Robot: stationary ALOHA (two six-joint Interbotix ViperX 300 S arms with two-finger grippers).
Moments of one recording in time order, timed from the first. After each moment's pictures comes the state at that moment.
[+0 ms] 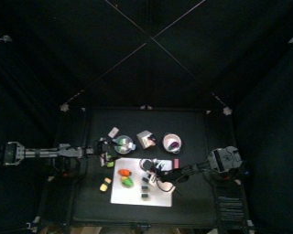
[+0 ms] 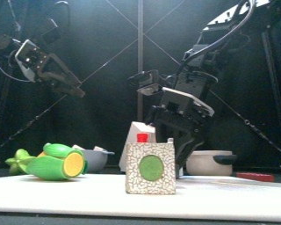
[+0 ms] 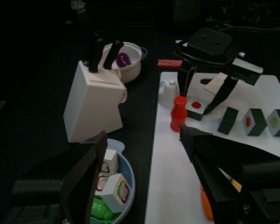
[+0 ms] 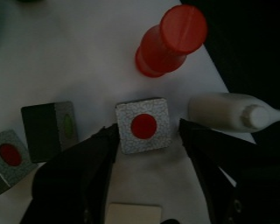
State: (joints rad) left arm 0.20 -0.63 1.16 0.11 -0.21 0.02; right arm 0.17 0.24 0.46 -0.67 0.58 1.24
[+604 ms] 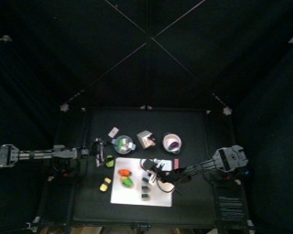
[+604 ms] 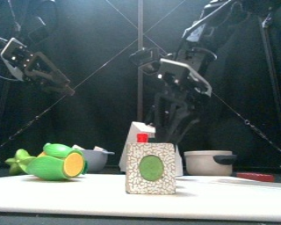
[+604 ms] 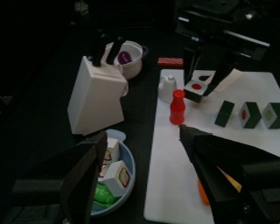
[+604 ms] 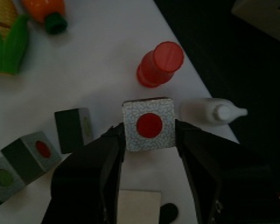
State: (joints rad) left arm 0.21 -0.77 1.23 0.11 -0.16 0.02; right arm 0.22 0.15 0.42 -0.67 0.68 1.24
